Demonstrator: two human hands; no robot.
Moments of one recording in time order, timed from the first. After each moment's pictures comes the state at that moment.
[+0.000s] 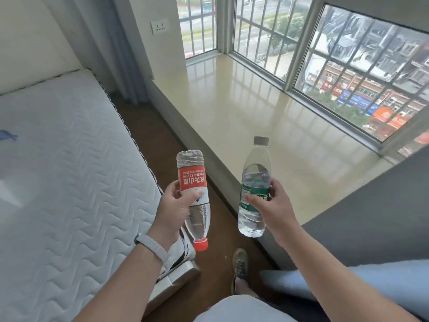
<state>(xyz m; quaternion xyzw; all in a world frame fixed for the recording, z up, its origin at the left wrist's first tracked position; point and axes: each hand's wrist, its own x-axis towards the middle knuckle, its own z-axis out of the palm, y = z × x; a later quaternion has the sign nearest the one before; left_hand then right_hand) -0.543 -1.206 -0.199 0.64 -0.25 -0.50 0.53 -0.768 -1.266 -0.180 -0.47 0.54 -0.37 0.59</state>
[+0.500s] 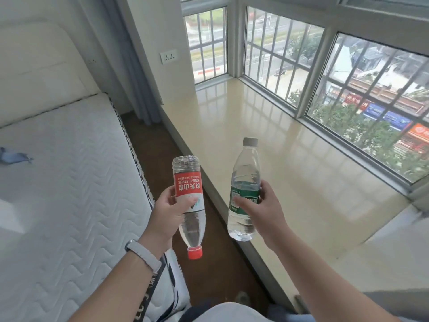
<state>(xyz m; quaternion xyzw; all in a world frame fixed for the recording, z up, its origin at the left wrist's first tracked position) -0.547 -1.354 -0.163 0.66 -0.27 -0.45 0.54 -0.756 -1.437 -0.162 -0.50 0.47 -0.37 0.63</state>
